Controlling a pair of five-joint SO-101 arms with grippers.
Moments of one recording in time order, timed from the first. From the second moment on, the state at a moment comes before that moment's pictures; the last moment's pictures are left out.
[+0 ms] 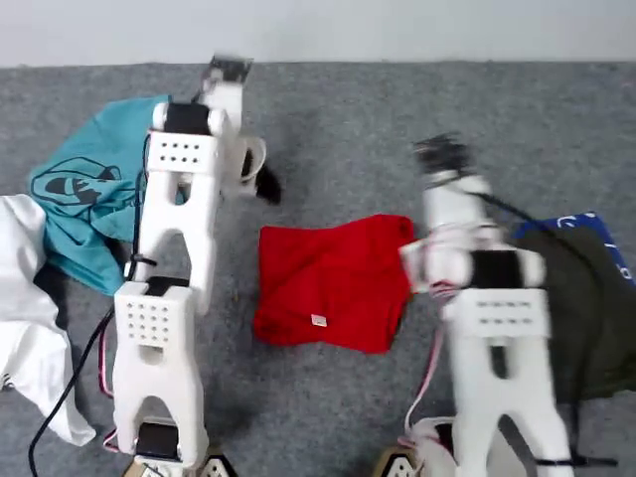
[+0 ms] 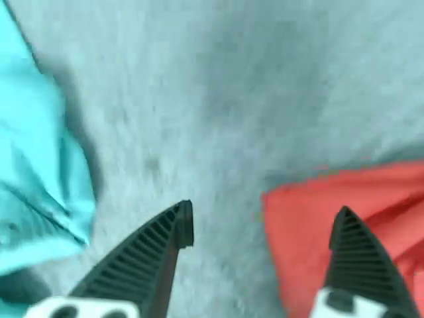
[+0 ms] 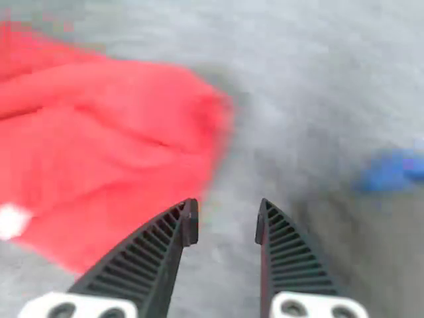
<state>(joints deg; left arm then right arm) 1.5 45.3 -46.6 99.4 3.6 -11.1 -34.4 37.0 66.1 16.0</state>
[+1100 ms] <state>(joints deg) -6.9 51.9 -33.5 96.7 3.9 -29.5 7.7 16.7 52.1 16.0</state>
